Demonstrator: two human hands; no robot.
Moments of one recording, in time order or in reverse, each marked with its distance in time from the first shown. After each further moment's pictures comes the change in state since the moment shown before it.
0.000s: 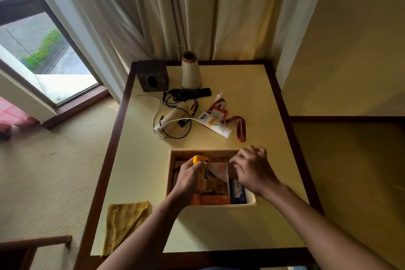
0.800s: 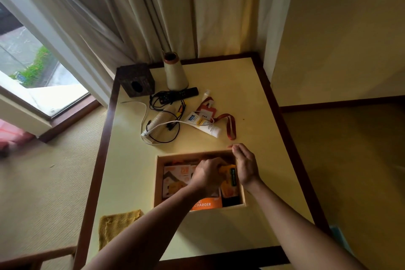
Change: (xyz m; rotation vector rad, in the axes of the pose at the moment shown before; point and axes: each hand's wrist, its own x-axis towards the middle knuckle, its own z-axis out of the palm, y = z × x) left_hand 0.035 -0.009 0.065 1.059 -0.228 0.555; right_hand 0.012 0.011 0.039 1.359 0.310 0.595
